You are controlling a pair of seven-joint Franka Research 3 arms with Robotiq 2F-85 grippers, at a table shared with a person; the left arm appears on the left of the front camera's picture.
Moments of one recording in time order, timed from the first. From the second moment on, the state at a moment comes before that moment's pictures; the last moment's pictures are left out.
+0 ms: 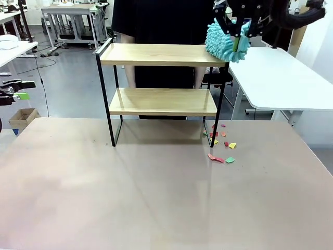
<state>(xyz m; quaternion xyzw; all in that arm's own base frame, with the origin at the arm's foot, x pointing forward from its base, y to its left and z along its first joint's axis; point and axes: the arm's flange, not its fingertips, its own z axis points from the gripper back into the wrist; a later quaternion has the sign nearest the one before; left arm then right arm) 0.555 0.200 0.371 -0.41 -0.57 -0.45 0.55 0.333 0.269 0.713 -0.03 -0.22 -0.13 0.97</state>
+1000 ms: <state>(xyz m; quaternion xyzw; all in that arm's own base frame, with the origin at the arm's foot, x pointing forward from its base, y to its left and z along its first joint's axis) 0.555 0.200 0.370 -0.41 -0.57 -0.45 0.55 0.220 0.246 0.756 0.13 -0.24 0.21 0.94</state>
